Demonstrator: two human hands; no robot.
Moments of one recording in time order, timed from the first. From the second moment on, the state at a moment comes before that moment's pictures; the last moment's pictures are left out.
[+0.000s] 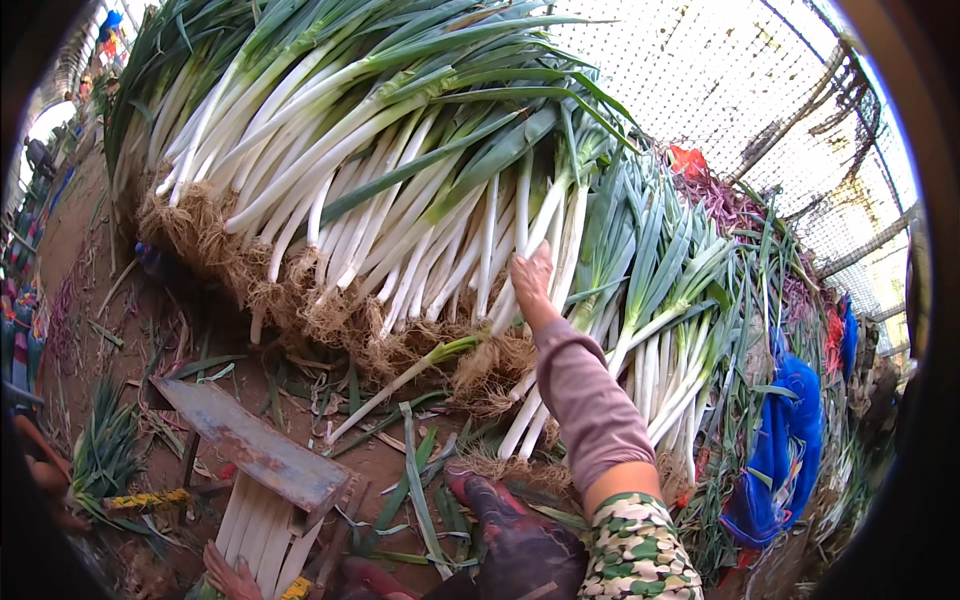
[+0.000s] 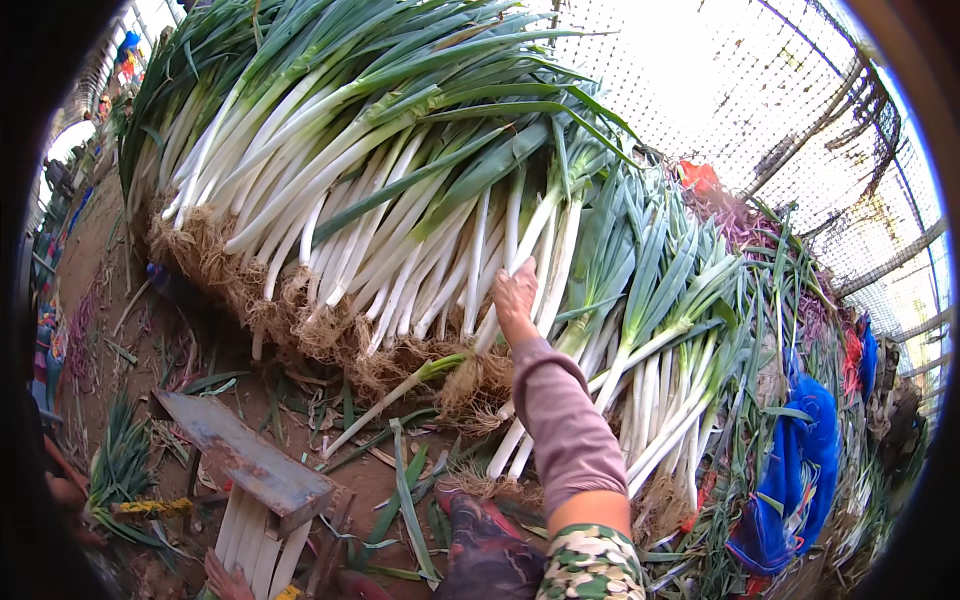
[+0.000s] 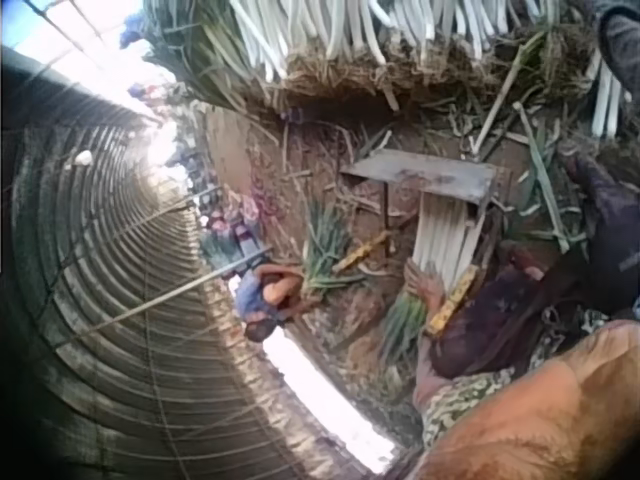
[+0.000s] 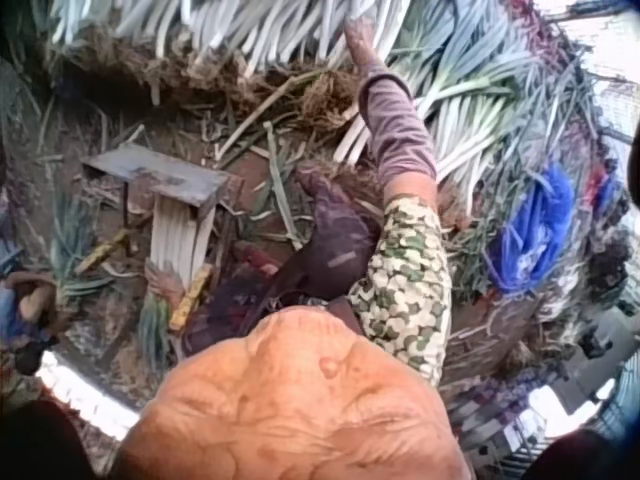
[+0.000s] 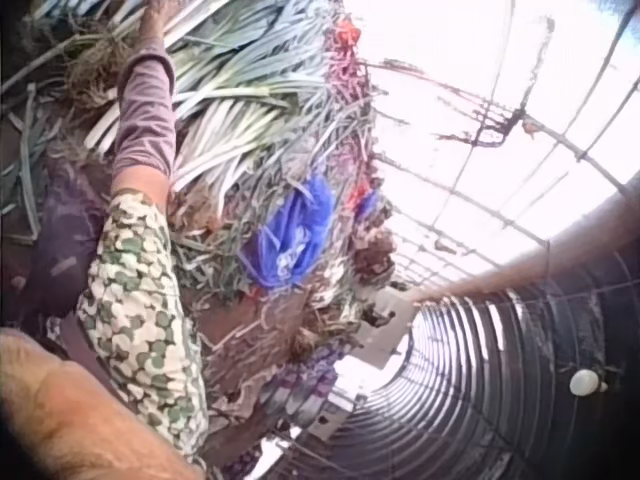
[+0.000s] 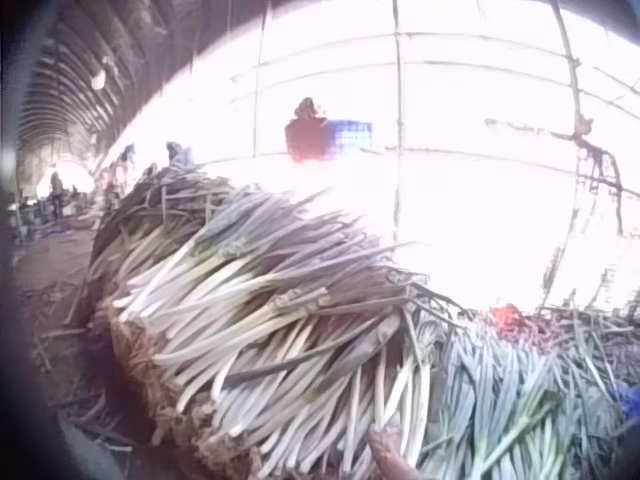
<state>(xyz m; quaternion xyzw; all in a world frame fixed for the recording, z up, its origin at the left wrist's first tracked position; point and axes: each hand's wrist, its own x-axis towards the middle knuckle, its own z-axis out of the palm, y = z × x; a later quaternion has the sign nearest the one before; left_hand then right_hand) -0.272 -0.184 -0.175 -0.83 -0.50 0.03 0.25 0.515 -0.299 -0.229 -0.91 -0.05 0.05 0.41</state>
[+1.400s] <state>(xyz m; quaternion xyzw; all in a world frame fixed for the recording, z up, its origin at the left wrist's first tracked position) -0.191 -0.159 0.002 -0.55 -0.48 -0.45 -0.52 0.280 -0.615 -0.004 -0.49 0.11 0.43 0.75</state>
